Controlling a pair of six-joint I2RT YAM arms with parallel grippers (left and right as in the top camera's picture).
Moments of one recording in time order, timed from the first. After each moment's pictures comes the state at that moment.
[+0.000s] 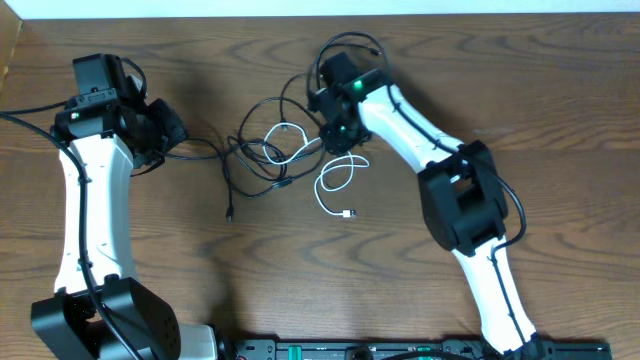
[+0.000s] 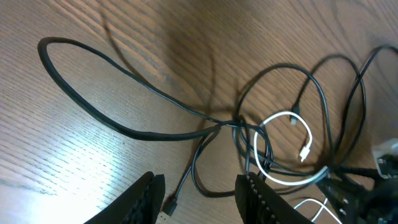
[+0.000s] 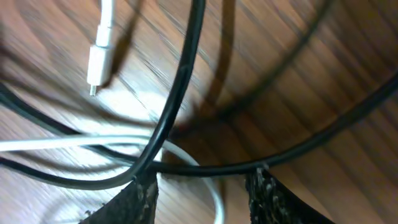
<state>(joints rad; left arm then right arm) 0.25 1.59 1.42 -0.97 0.18 -0.38 0.56 2.44 2.02 -0.93 -0.16 -0.17</state>
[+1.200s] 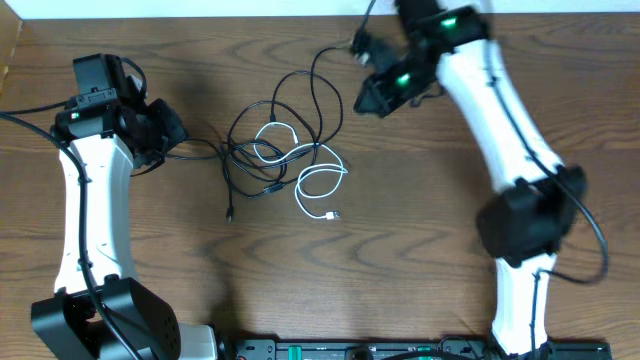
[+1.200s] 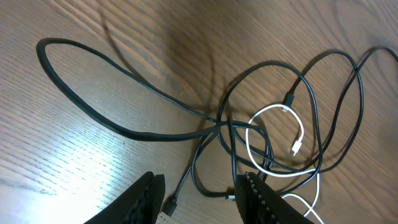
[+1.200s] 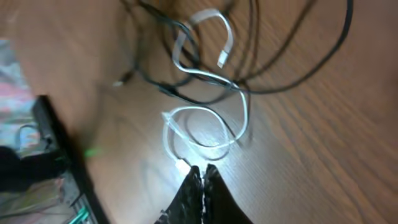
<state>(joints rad) 0.25 1.59 1.42 -0.97 0.18 -0.38 0.33 2.16 2.25 -1.37 -0.63 -0.30</state>
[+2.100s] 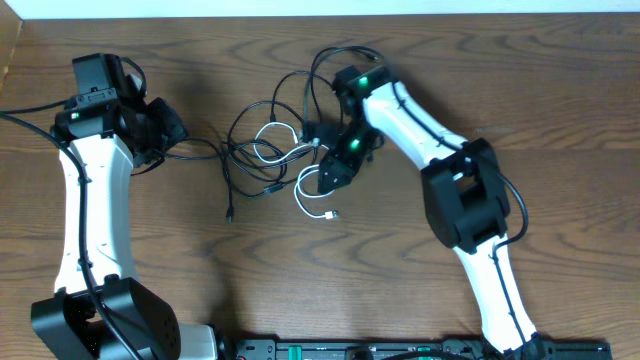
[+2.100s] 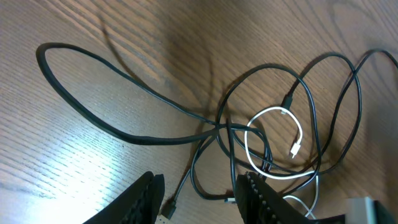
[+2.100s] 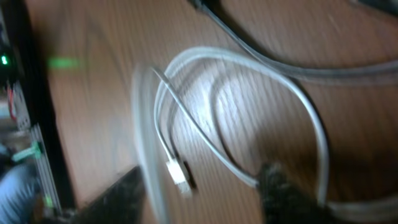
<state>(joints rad) 0.25 1.59 1.42 -0.96 0.18 -0.38 0.53 2.44 2.03 -1.29 -0.66 -0.64</state>
